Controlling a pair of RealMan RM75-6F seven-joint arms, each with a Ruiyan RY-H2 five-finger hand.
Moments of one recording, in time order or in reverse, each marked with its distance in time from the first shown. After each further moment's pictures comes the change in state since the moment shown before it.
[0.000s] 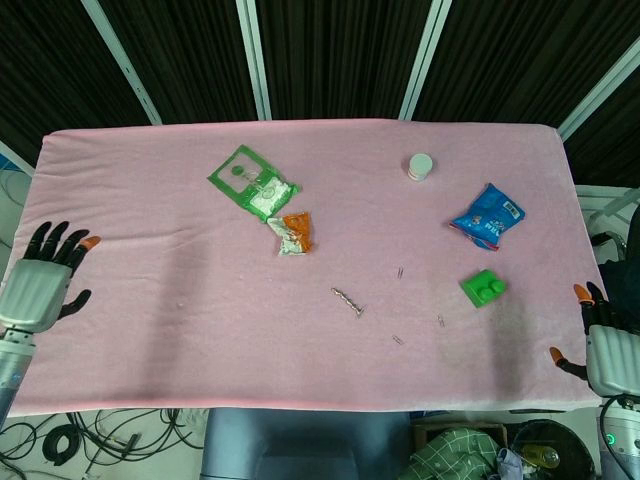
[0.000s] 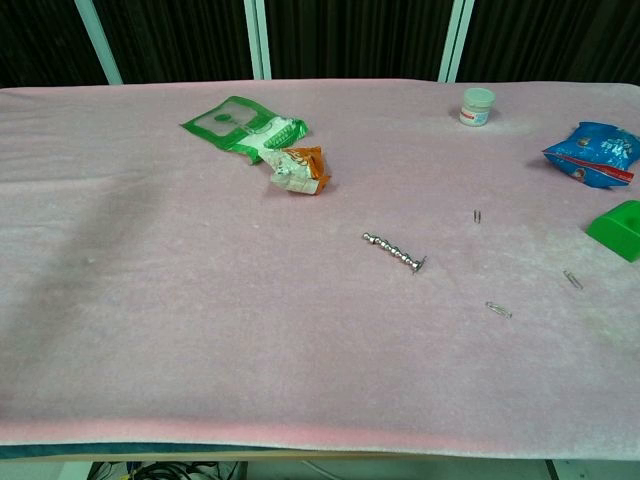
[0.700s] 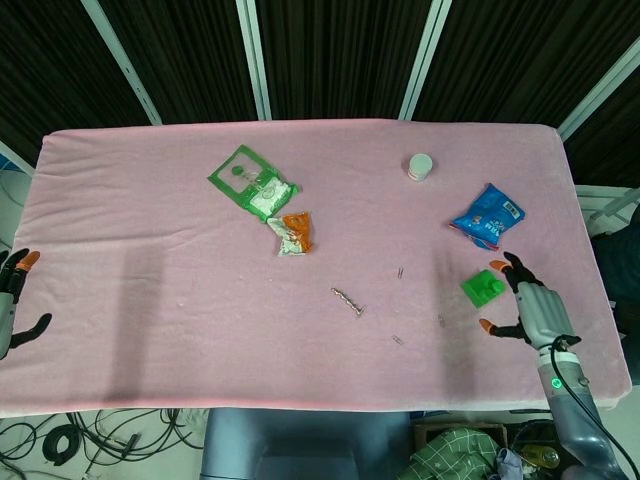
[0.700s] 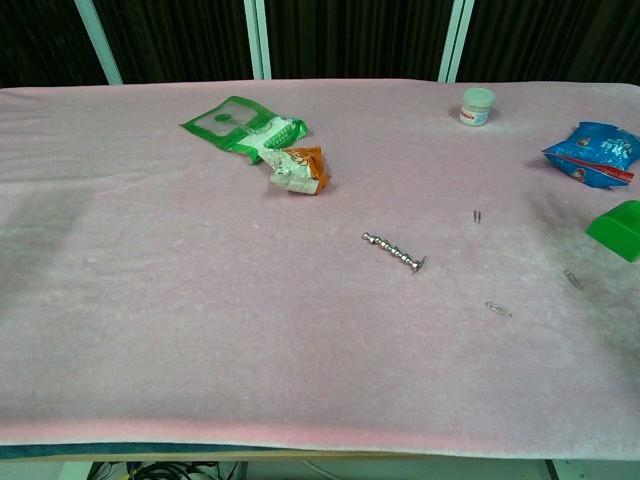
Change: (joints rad) left arm 0.147 -0.046 -0.013 0.092 -0.032 0.054 -0.166; right arm 0.256 0.075 0.139 -0.285 0.325 -0.333 -0.039
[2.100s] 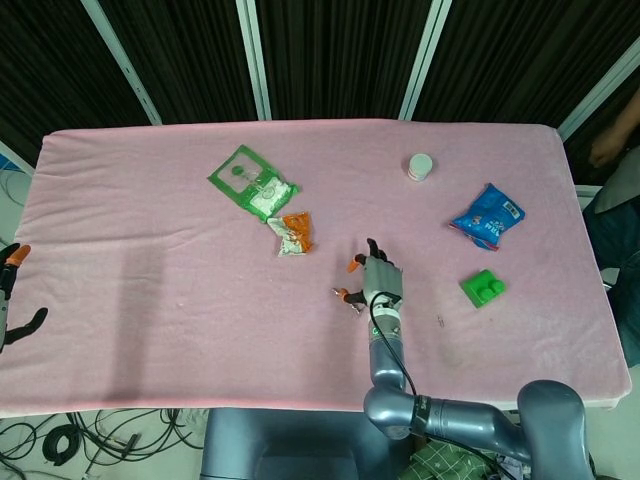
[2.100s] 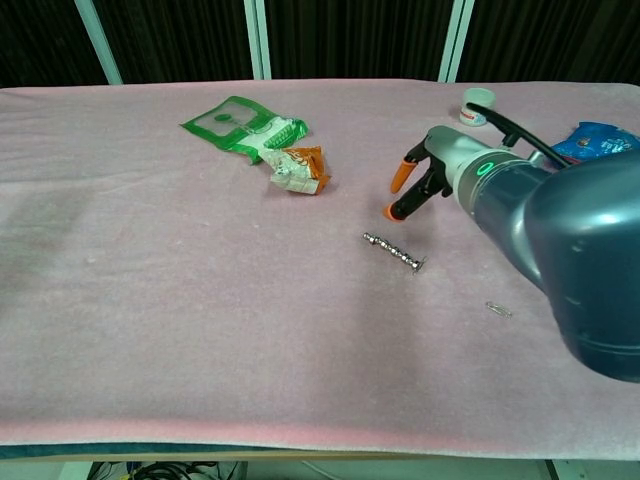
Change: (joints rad) left arm 0.041 -0.009 -0.083 0.005 0.018 -0.006 -0.013; right arm 0.579 -0.818 0.205 0.444 0.595 0.238 -0.429
